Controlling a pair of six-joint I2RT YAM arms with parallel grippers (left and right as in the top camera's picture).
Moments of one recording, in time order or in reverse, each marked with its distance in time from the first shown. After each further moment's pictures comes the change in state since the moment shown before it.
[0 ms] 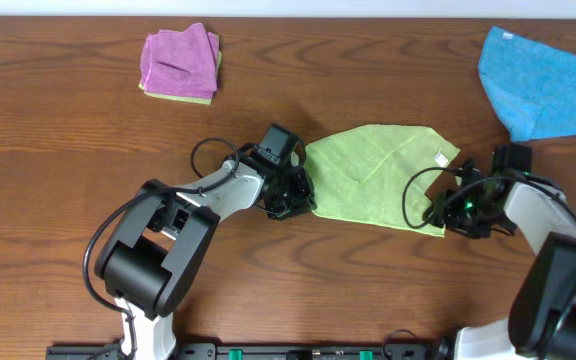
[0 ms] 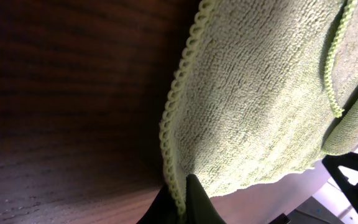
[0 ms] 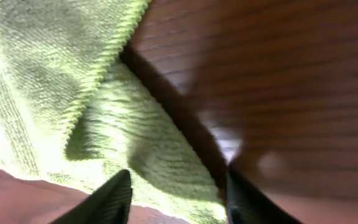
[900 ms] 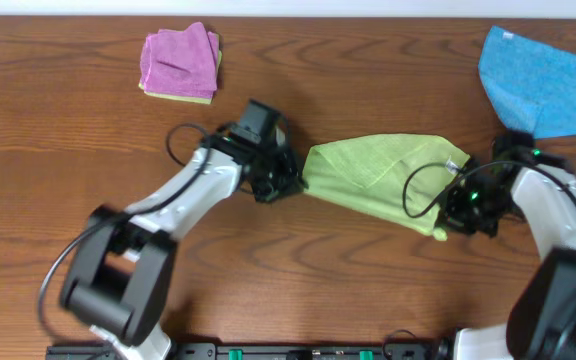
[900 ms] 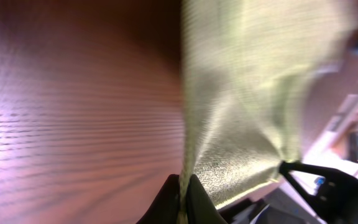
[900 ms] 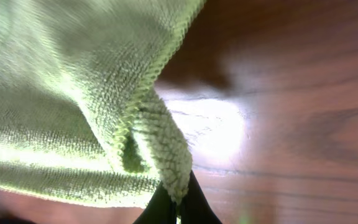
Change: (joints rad) left arm 0.089 -0.183 0.089 -0.193 0.038 0.016; right arm 0.029 -0.064 0.202 -0.370 0.031 0.115
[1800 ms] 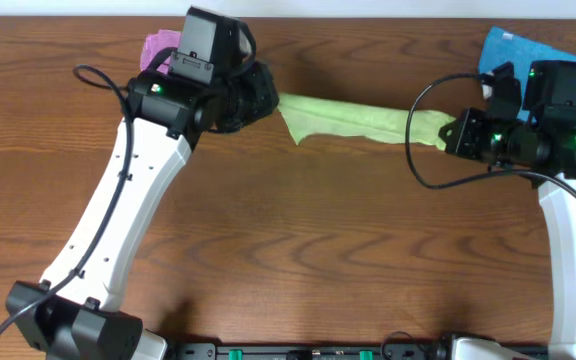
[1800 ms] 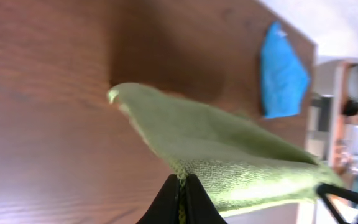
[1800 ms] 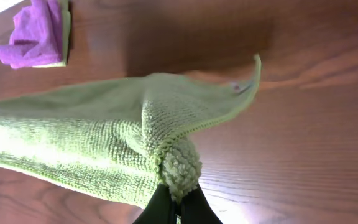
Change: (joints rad) left arm 0.099 -0.132 0.532 -0.414 -0.273 0.200; right arm 0.129 -0.196 0.369 0.039 -0.121 0.112
